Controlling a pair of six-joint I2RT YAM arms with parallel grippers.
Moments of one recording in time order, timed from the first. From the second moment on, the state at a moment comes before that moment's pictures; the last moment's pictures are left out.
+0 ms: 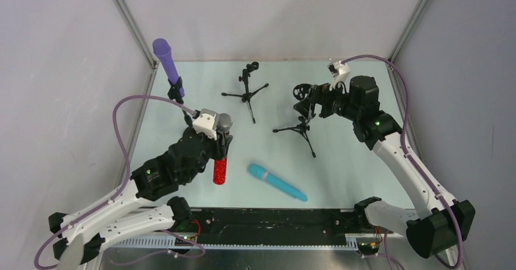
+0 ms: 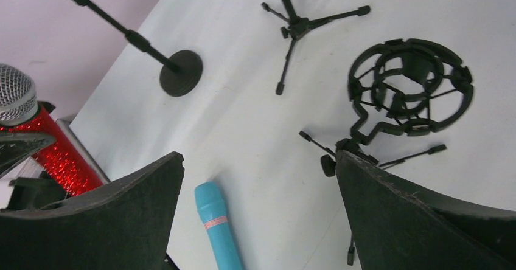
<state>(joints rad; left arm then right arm) -1.02 0.68 0.84 -0.53 -0.57 -0.30 0.37 1.11 1.08 -0.29 -0.38 0.27</state>
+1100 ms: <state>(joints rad) -1.02 0.79 0.89 0.10 0.01 -0.05 0.67 1.05 1.01 0.02 -0.86 0.12</state>
